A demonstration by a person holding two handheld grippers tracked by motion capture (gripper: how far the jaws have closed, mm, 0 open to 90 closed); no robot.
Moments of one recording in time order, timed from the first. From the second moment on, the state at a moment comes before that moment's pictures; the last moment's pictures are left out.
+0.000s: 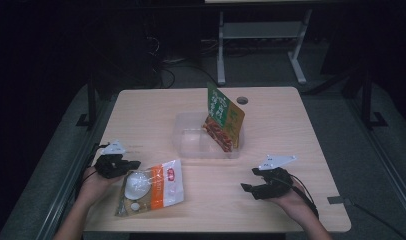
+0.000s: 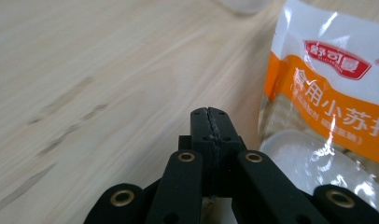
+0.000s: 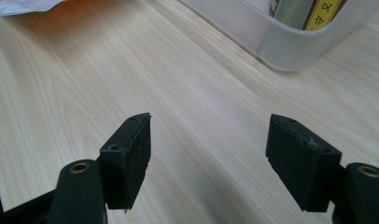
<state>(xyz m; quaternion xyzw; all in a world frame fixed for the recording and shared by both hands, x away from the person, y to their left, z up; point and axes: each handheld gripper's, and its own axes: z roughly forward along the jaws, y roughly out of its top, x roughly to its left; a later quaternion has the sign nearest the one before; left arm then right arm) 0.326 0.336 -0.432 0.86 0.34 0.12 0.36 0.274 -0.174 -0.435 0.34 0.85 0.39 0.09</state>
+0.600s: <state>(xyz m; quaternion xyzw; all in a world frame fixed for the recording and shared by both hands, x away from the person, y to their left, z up) 0.270 0.347 -0.452 0.87 0.35 0.07 0.34 0.275 -0.170 -0.437 0.34 0.85 0.39 0.09</state>
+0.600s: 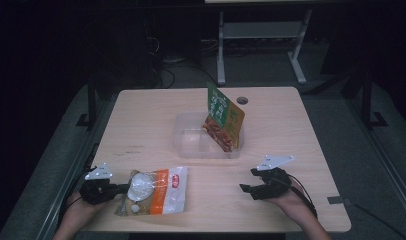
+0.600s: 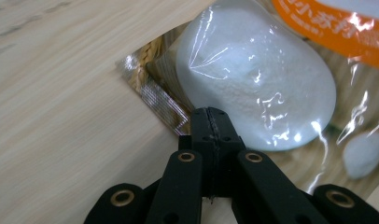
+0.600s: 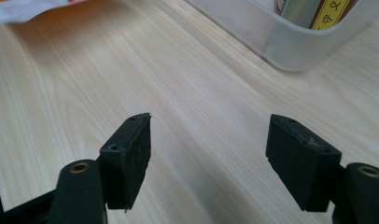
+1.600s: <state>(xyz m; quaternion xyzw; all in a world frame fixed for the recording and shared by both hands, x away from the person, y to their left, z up) 0.249 0.279 -0.451 0.89 0.28 0.03 0.36 0.269 -0.171 -0.437 0.34 0.86 0.38 0.09</state>
